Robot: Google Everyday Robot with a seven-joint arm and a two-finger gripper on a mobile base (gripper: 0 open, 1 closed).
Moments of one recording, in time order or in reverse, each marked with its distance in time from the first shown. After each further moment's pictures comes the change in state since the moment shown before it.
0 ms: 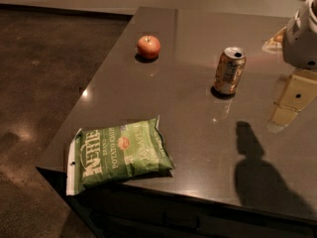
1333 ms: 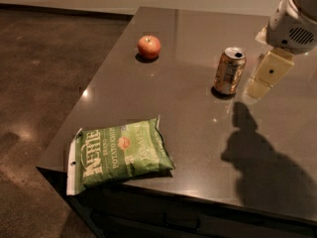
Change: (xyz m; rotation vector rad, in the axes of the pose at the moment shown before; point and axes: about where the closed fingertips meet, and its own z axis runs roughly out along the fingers) arm -0.015 -0.056 0.024 -0.001 -0.072 0.163
